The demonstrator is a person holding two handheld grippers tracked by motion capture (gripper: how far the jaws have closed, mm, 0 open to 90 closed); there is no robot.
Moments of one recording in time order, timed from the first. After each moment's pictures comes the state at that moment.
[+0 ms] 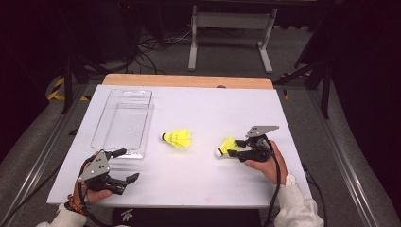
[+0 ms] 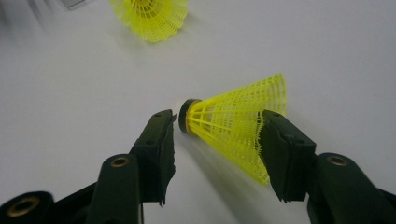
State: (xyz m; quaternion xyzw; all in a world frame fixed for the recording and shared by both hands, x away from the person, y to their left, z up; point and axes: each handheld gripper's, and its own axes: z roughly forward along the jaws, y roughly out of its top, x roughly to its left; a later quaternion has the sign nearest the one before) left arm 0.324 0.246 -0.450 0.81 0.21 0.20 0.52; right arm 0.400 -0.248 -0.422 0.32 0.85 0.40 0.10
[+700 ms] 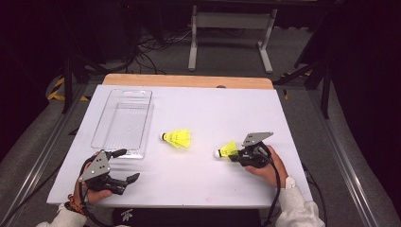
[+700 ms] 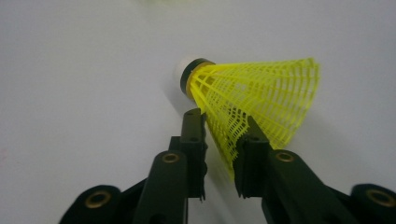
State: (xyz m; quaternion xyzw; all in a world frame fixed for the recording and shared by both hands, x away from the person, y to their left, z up) left arm 0.324 0.245 -0.450 0.81 0.21 0.20 0.52; right arm 0.392 -0.245 -0.438 0.27 0.88 0.37 0.10
